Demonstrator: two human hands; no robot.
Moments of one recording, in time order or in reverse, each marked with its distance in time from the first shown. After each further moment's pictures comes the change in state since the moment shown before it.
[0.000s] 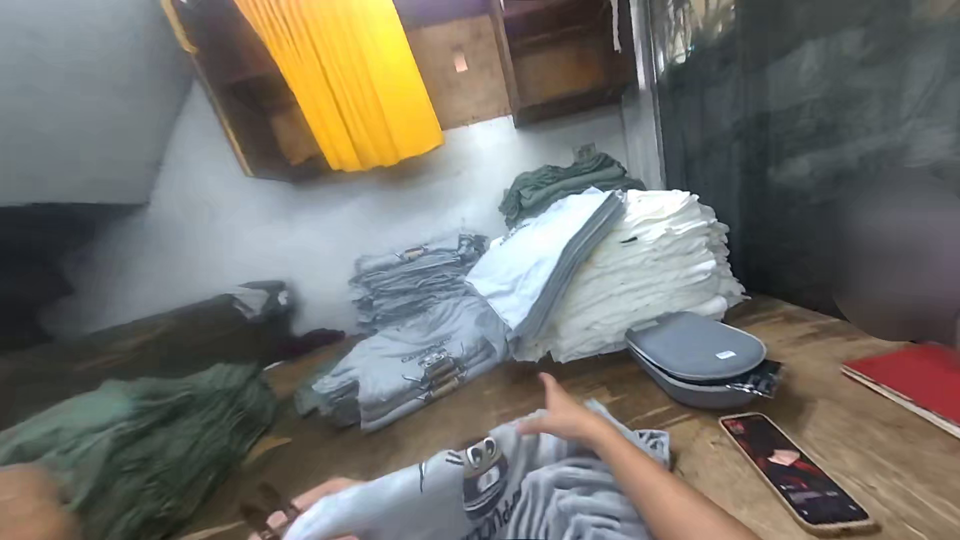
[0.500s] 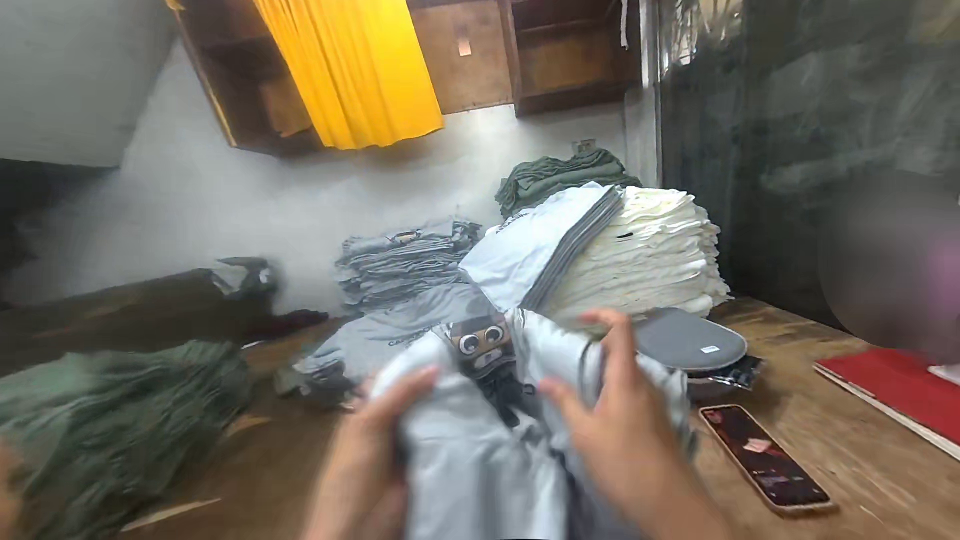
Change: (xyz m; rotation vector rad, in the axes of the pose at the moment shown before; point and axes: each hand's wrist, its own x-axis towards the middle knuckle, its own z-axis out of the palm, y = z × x) left_hand 0.057 0.055 0.118 -0.487 0.405 -0.075; right_hand -0.168 -0.102 -0.017 -0.198 0.727 -0.334
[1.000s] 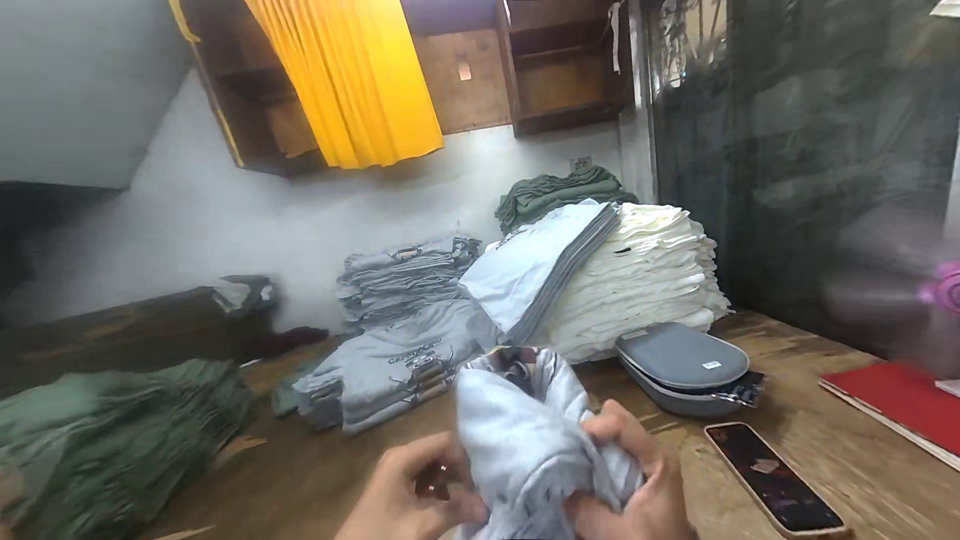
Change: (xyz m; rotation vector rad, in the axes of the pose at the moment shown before) left_hand 0.028 -0.041 -0.066 0.757 -0.702 0.477; right_hand -0.032 0.036 0.025 0.746 0.099 -0.291
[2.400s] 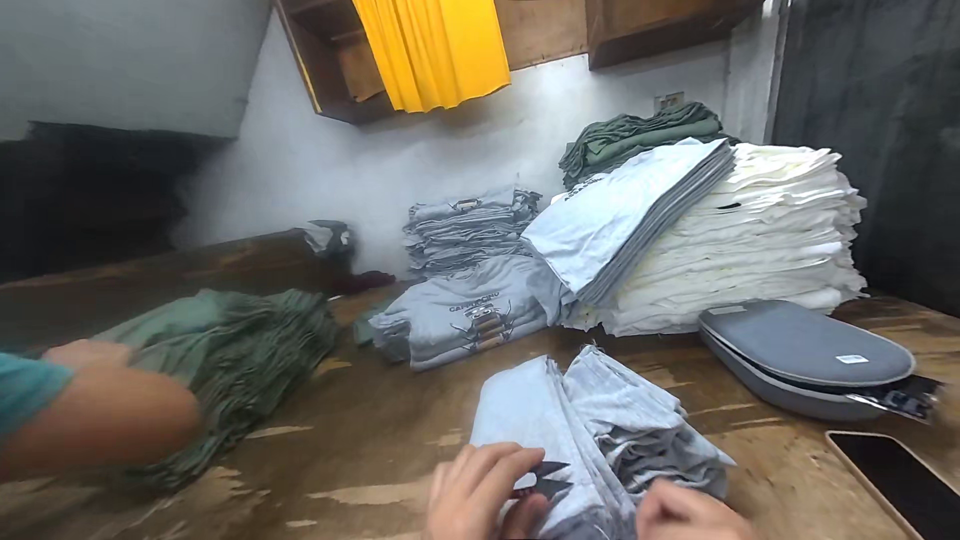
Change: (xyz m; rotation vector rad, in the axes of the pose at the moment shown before) left_hand -0.051 0.034 0.038 0.503 0.229 -0.152; right_hand -0.025 0.018 -0.029 -0.368 -0.927 0.244
